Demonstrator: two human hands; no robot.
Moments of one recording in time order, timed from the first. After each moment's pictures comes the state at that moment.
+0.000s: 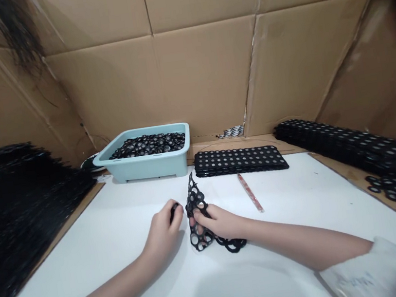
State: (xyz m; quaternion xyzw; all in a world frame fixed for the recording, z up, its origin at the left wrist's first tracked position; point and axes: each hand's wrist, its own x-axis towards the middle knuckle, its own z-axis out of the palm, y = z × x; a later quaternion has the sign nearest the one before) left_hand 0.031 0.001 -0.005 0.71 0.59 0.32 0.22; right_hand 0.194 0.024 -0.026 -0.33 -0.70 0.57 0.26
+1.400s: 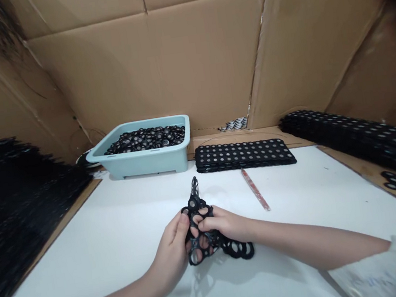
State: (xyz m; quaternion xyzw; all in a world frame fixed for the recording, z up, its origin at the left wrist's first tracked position) left_hand 0.058 -0.024 -0.012 0.43 0.46 0.43 0.65; right_hand 0.194 0.023 -0.021 -0.22 -0.55 0.77 0.23
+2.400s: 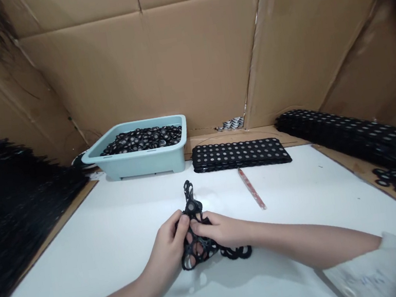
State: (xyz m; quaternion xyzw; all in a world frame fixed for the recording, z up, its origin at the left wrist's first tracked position) left_hand 0.050 -0.021 -0.013 0.54 0.52 0.39 0.54; right_hand 0.192 0.015 -0.016 -0.25 -0.61 0.72 0.21
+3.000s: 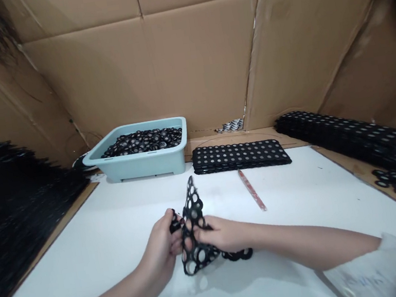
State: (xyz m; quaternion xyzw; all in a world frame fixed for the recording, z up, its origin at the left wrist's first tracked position) left_hand 0.045 -0.007 -0.018 0.30 0.52 0.47 0.65; right_hand 0.195 0.013 -0.015 -0.20 -0.72 0.62 0.22
